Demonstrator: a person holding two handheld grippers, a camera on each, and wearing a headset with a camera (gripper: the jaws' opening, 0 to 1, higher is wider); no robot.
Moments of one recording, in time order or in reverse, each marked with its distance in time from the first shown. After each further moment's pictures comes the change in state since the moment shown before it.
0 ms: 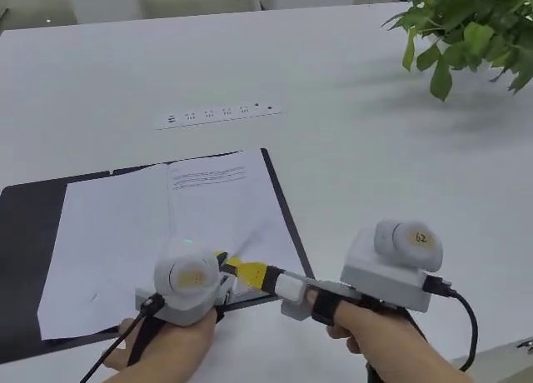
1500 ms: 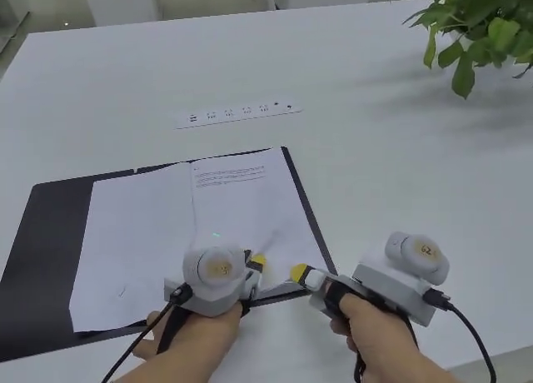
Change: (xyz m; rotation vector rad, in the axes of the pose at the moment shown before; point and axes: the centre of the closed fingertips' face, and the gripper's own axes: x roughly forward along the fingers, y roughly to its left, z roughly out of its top) left arm -0.006 -0.002 -0.001 0.008 0.036 -0.049; right arm 0.016 -0.050 0.008 0.173 -0.152 -0.188
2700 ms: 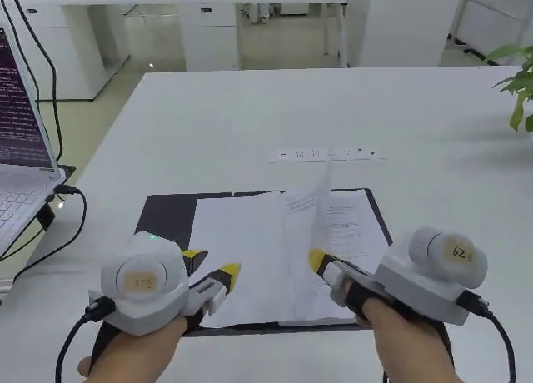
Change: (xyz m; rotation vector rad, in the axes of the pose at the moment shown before) left arm -0.179 0.138 0.031 -0.043 -0.179 0.139; right arm 0.005 0.160 -0.033 -0.398 -0.066 0.187
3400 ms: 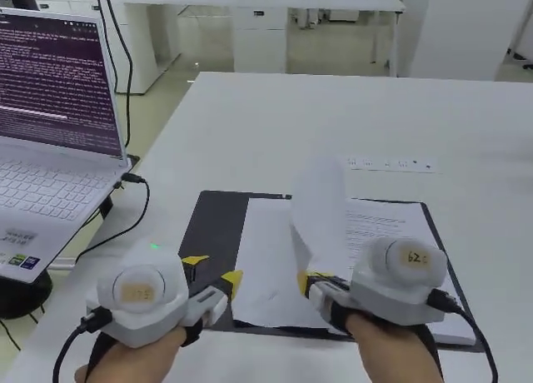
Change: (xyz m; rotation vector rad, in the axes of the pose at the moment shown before) left arm -0.046 0.054 -0.013 -0.042 -0.014 0.083; right arm 0.051 0.053 -0.069 -0.290 0.228 0.058
